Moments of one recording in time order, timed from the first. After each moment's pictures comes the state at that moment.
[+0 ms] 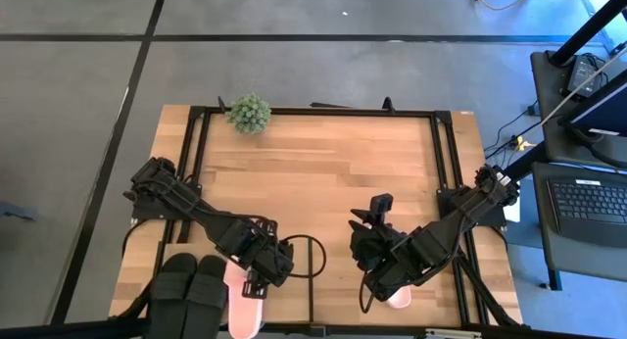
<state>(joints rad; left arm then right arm) -0.58 1.82 1.78 -1.31 0.00 -0.52 0.66 1.82 1.83 -1.36 0.97 0.41</state>
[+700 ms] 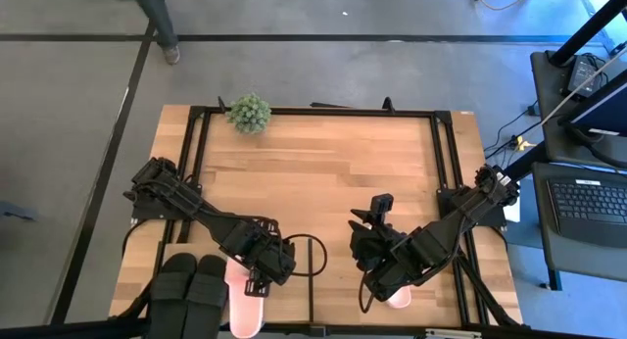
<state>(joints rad) -0.57 1.83 1.73 -1.29 0.00 -0.53 0.66 1.82 1.83 -1.36 0.97 0.43</state>
